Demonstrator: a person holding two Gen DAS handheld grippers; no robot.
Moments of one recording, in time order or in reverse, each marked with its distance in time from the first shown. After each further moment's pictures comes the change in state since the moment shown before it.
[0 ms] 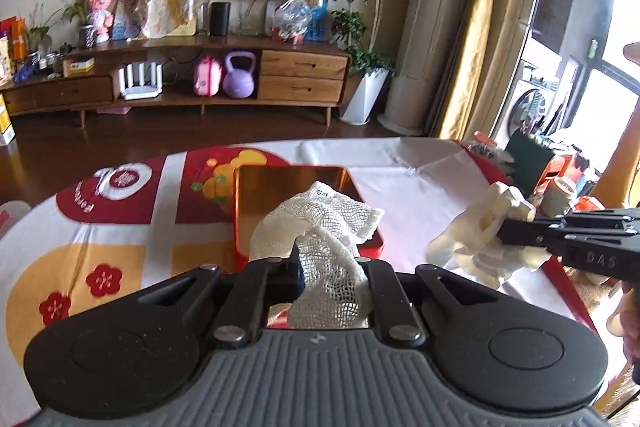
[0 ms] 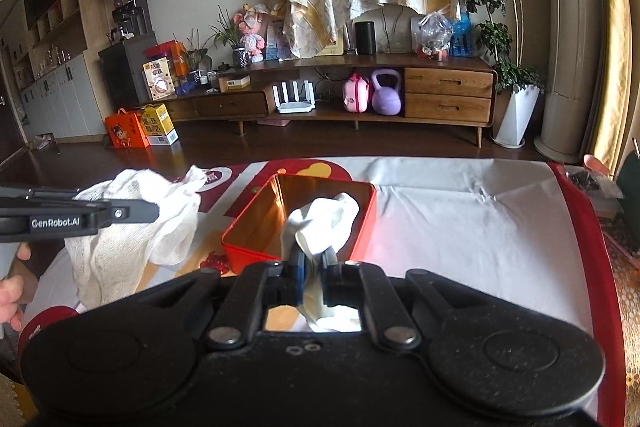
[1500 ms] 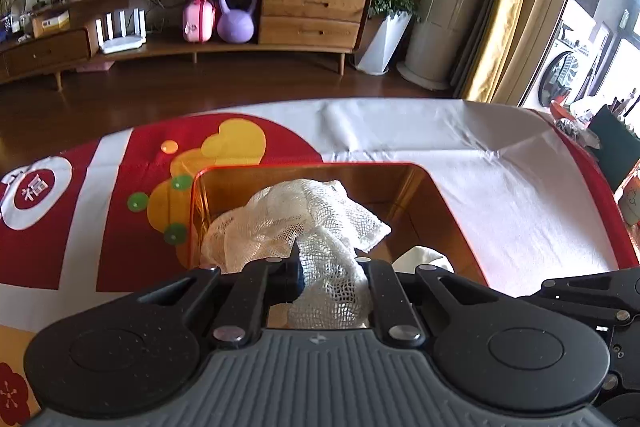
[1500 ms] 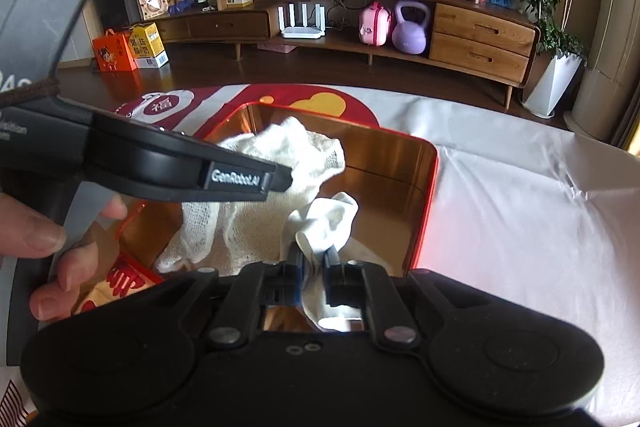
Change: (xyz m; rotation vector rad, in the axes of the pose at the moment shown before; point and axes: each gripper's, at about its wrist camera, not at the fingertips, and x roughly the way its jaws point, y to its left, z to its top) left arm 0.252 0.042 0.037 -0.021 0.194 0.025; right arm 0.207 0.013 -0.003 -0.102 0.201 -0.011
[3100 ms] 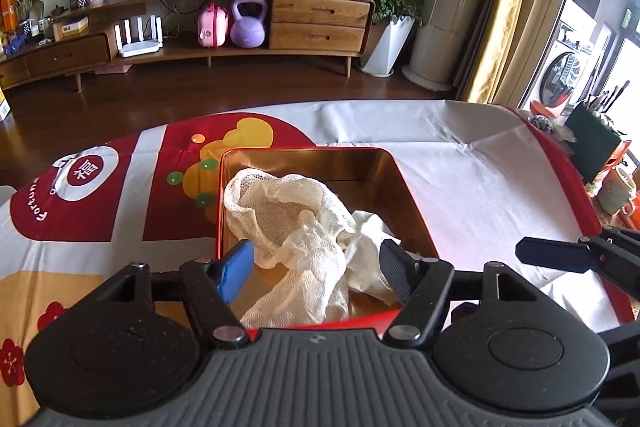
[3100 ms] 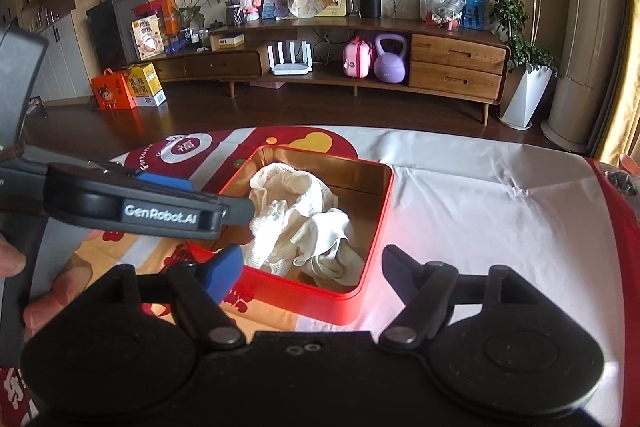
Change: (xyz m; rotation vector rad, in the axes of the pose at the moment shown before) left arm -0.101 -0.023 -0.019 0.000 -0.017 0.035; right arm -0.102 0.003 -0.004 0.059 -0.083 -0.018
